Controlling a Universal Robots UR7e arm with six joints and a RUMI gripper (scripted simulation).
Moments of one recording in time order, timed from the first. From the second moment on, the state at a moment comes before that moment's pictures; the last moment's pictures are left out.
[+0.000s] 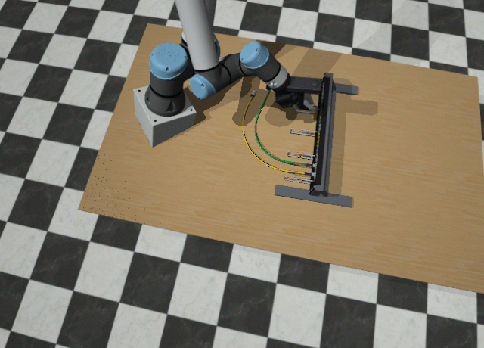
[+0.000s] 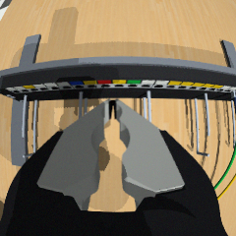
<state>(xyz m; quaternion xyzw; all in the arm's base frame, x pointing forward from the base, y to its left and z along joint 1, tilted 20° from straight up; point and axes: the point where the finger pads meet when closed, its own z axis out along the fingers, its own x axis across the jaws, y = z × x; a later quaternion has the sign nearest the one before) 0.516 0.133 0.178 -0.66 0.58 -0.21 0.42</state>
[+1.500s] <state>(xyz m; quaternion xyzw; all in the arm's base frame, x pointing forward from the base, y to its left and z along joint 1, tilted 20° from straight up) 0.487 0.121 0.198 -0.66 0.58 -0.21 0.43</state>
